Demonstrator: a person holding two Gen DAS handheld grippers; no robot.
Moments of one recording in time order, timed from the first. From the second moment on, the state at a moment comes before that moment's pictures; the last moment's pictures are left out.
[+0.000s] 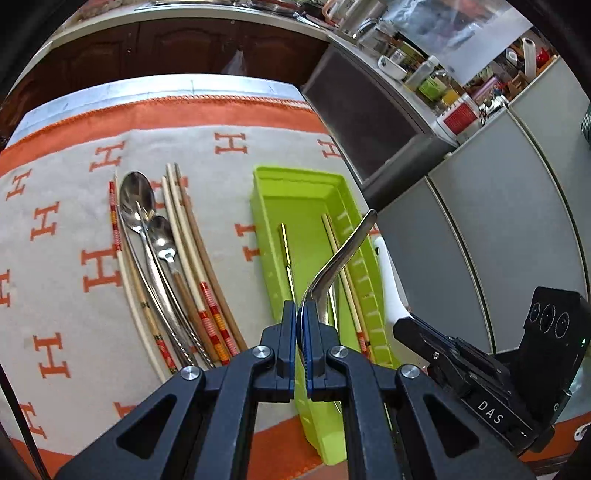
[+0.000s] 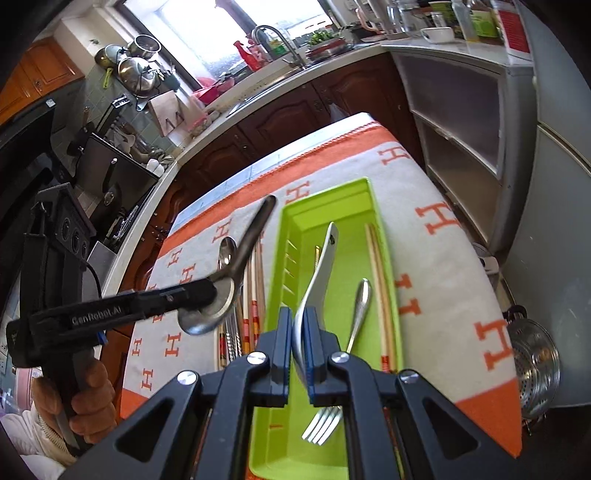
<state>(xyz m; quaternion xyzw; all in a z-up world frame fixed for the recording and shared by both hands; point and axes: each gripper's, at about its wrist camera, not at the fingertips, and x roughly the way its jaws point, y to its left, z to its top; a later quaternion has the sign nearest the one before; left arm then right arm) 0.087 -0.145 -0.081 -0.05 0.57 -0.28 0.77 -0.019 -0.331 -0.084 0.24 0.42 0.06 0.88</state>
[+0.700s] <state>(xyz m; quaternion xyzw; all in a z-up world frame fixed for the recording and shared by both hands) 0.027 -0.184 -0.099 0.06 0.60 -0.30 0.74 -0.048 -0.319 -0.104 0.22 0.45 0.08 0.86</state>
